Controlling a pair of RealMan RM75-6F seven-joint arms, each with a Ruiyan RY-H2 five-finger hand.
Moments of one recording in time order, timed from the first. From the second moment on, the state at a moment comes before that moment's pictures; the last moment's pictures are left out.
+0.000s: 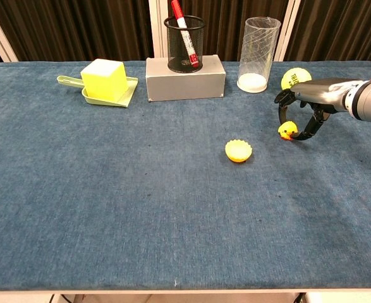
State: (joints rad) left arm 0.00 -1.24 -0.05 -1.50 1.43 1.53 0.09; right arm 0.79 -1.53 0.16 -1.21 -1.02 0.67 -0.26
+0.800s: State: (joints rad) left arm 0.02 -1.26 -0.04 -1.47 1.42 1.54 0.06; right arm 0.85 -1.44 0.16 -1.52 -1.15 0.76 -0.34
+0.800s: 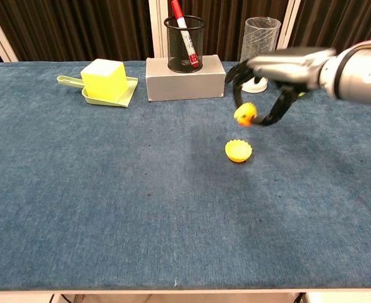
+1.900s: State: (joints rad) left arm 0.02 -1.27 -0.04 -1.44 1.42 1.52 0.04; right arm 0.87 -1.44 0.09 -1.55 -1.08 0.81 -0.43
